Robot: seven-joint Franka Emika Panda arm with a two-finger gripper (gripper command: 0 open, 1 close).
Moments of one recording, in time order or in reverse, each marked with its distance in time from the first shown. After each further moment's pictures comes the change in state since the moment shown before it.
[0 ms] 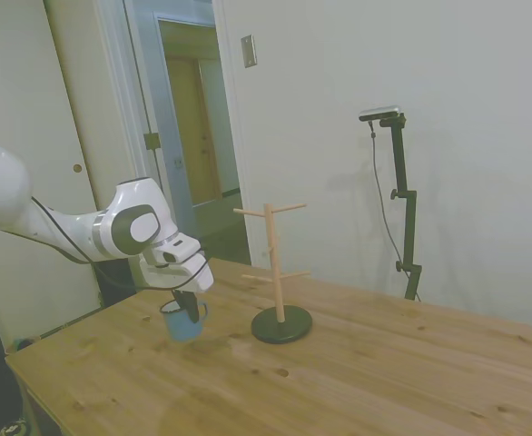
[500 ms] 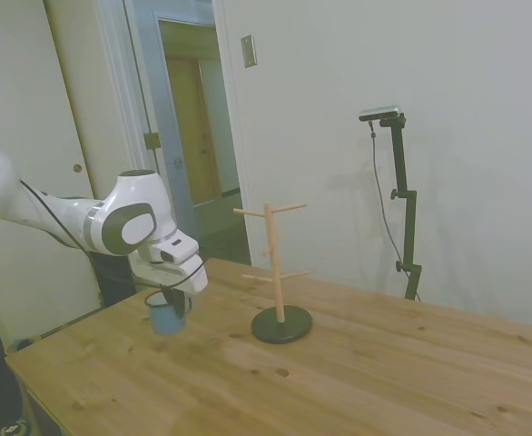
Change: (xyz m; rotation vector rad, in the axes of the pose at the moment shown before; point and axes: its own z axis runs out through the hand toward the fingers) arm 0.001 0.009 -0.007 0.061 -0.088 -0.041
